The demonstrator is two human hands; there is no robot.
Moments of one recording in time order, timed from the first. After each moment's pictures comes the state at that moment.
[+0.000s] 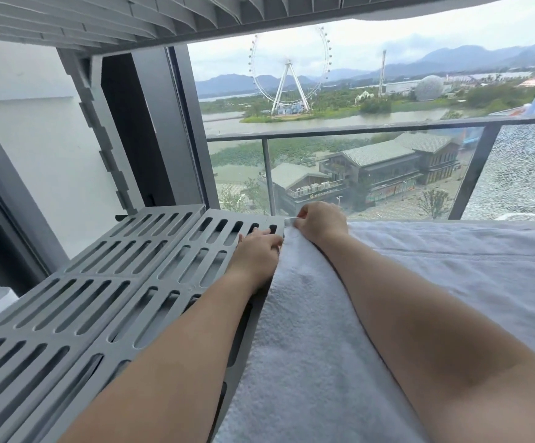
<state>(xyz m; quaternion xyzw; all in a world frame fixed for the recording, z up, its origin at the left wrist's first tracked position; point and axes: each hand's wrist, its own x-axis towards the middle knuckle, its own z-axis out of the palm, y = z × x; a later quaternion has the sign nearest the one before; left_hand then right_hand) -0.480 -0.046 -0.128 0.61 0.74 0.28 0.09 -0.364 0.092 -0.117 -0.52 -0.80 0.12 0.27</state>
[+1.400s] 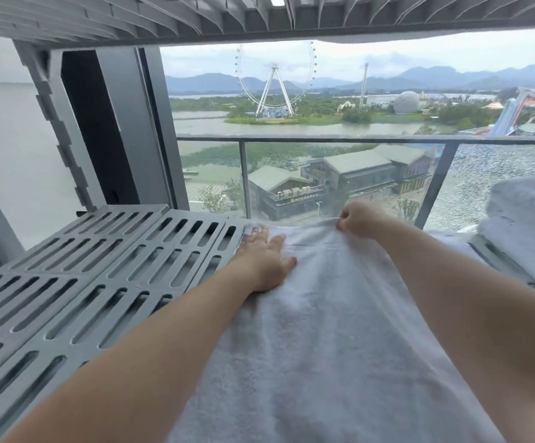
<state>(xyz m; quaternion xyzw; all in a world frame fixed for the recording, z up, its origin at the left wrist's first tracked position) -0.398 -0.022 -0.116 0.65 0.75 0.09 0.09 -0.199 0.129 -0.078 -0.56 -0.82 0.07 0.14</state>
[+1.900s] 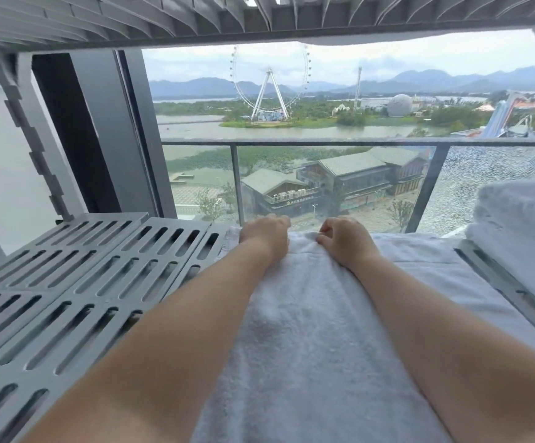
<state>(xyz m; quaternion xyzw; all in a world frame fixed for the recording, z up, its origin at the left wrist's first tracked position) -0.366 0.051 -0.087 0.65 0.76 0.05 -0.04 -0.194 0.128 -0.120 -0.49 -0.83 0.04 0.28</state>
